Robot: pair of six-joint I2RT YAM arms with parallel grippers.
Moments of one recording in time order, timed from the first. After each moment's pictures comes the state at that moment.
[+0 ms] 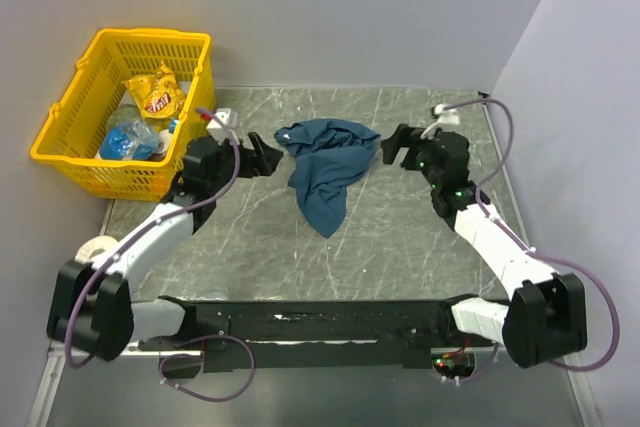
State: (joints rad) left arm -0.34 1.21 0.76 0.26 0.18 -0.45; right arm 0.21 1.14 0.80 0.16 0.00 0.33
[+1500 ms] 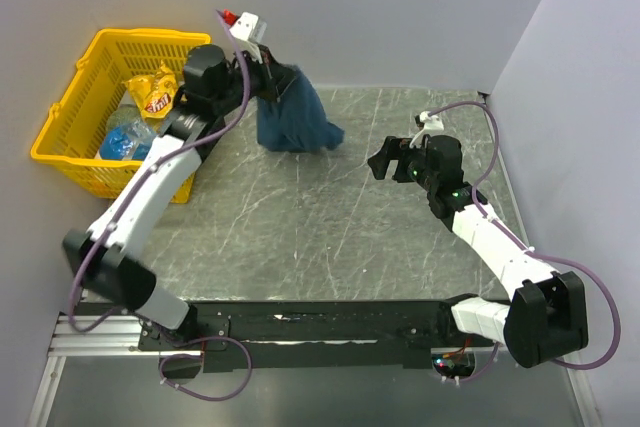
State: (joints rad) left arm -0.41 1.54 1.61 -0.10 0.33 -0.26; right arm 0.27 1.17 0.80 0.01 -0.16 0.33
